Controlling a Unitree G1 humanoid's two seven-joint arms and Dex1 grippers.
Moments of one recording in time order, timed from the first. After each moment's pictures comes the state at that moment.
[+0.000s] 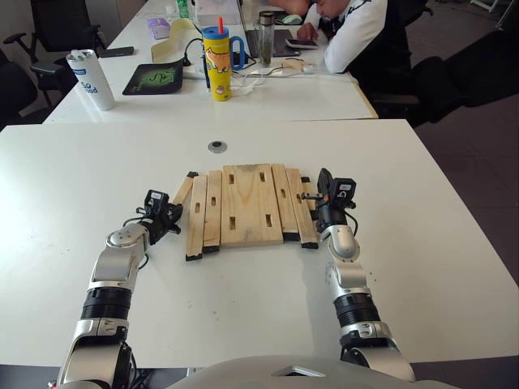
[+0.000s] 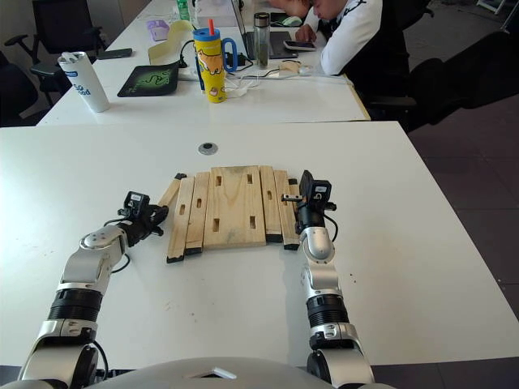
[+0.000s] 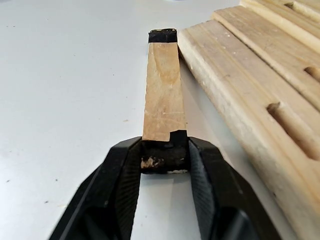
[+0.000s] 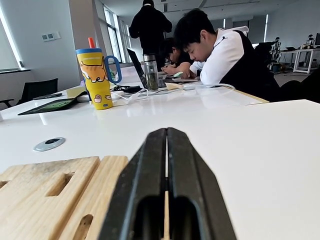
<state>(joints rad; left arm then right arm) -0.24 0.40 0.07 0.27 -0.14 0.42 -0.39 -0.24 0.06 -0.06 0.36 0.06 -0.27 0.00</state>
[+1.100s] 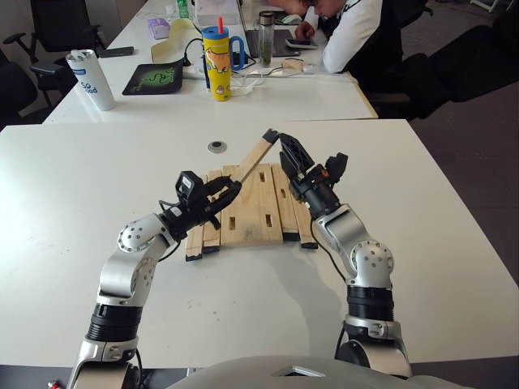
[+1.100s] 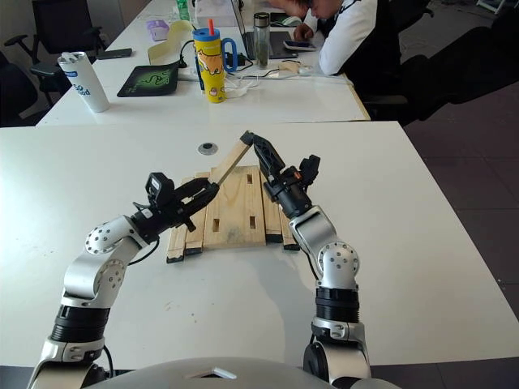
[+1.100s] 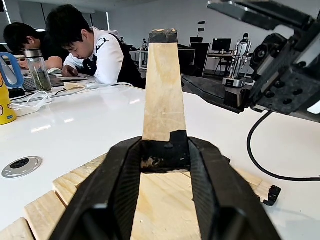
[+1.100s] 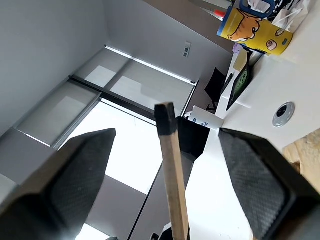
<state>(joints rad) -0.15 0.36 -0.04 -0.20 -0.37 0.29 -0.69 -0.29 0.10 -0.16 -0.06 1.31 0.61 0.14</state>
